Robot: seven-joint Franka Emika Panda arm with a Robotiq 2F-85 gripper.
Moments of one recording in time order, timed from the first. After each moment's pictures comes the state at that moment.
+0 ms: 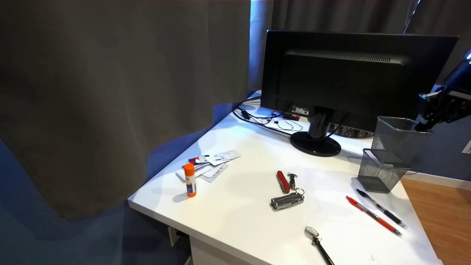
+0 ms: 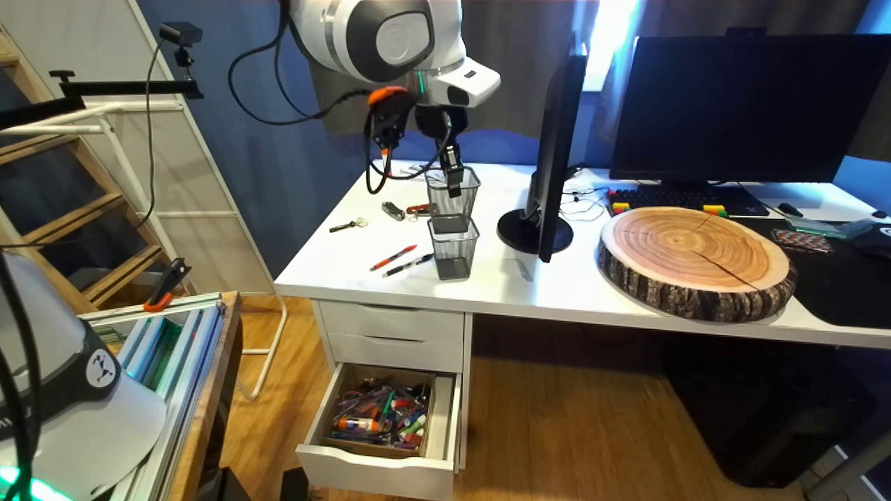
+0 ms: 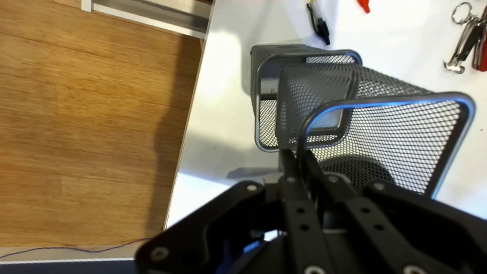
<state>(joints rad) 0.30 0.12 0.17 -2.38 0.02 2.76 0.57</state>
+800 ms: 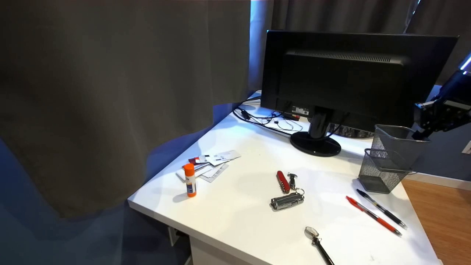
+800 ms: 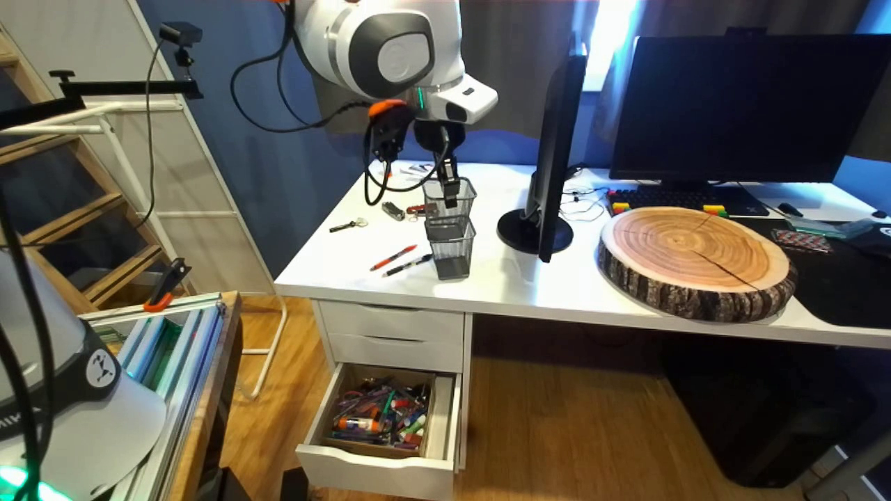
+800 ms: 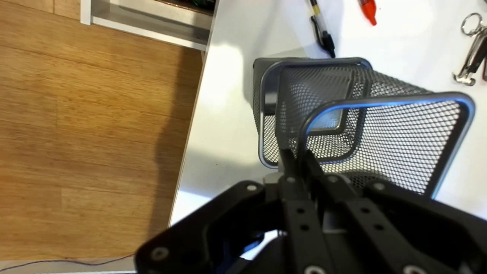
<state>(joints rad) 0.30 0.17 0.17 -2.38 0.03 2.78 0.57</state>
